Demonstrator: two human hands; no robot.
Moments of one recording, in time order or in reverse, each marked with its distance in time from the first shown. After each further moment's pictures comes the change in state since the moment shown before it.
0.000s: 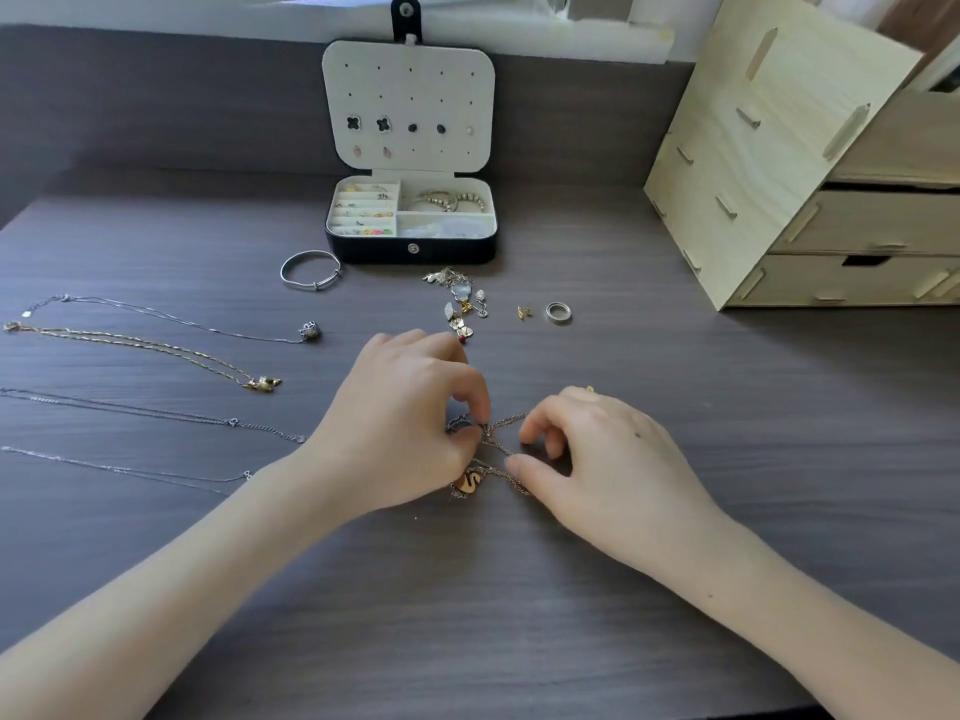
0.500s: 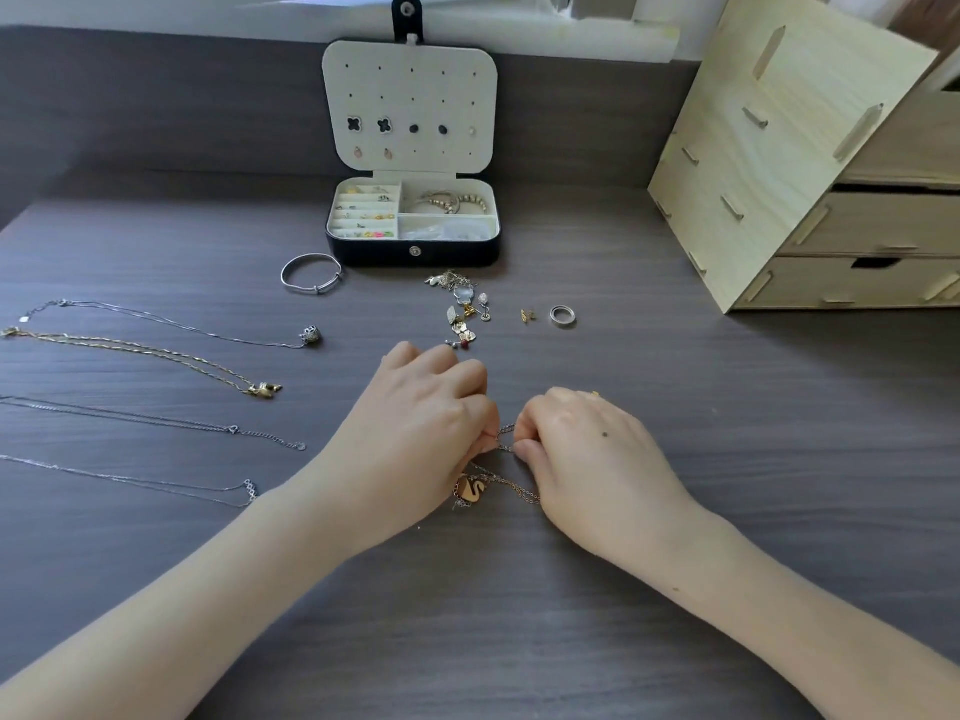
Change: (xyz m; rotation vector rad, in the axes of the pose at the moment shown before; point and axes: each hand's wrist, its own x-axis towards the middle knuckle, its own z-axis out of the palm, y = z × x) left_hand -0.001 -0.001 0.005 0.258 0.040 0.263; right_hand 0.013 -0.006 0.006 -0.115 -0.019 -0.026
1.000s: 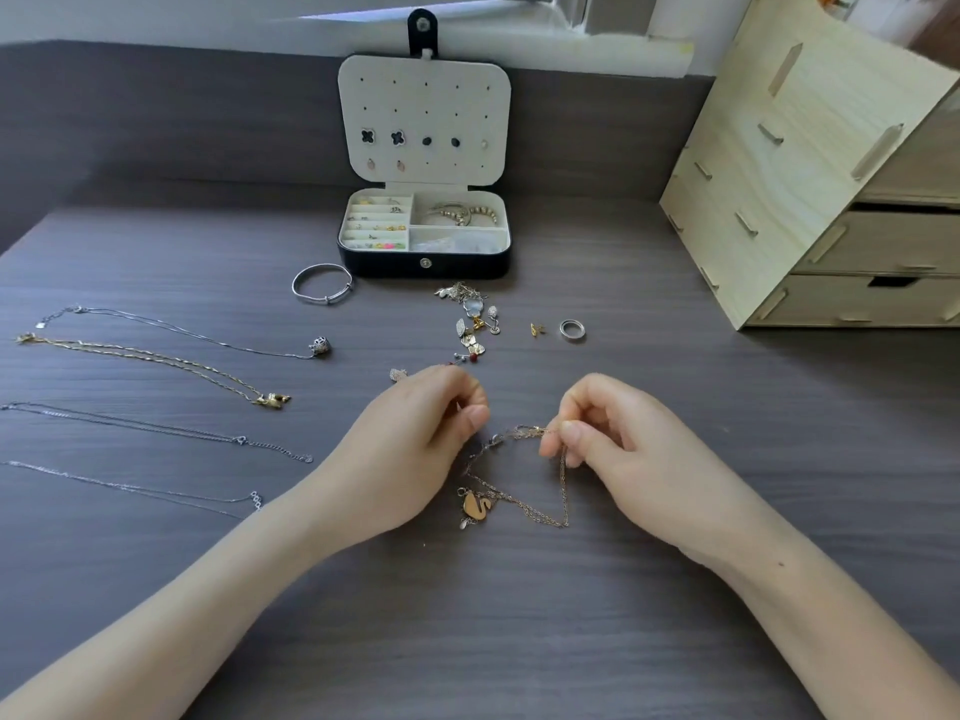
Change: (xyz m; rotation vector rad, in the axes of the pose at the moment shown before) left_hand -0.006 -0.005 0.005 -0.615 -0.022 -0.430; right_hand 0.003 0.026 -0.008 0.719 -0.040 0.101
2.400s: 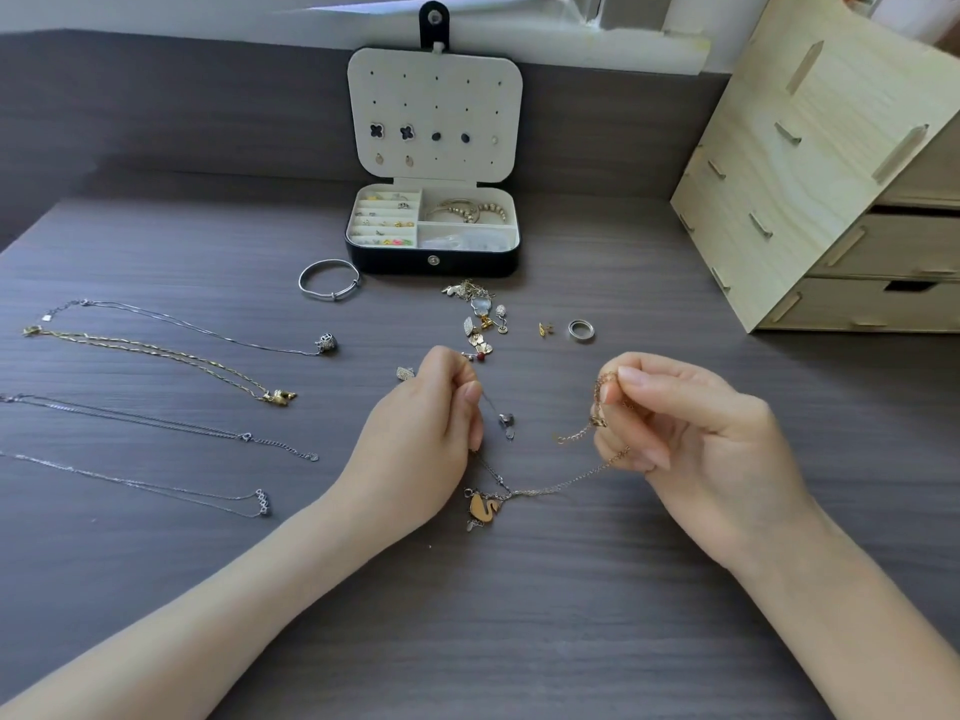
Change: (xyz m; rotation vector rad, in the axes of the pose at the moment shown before) left_hand 0.000 0.008 0.010 -0.050 0.149 -0.122; right_hand 0.001 -0.004 -0.014 0.831 -0.029 -0.072
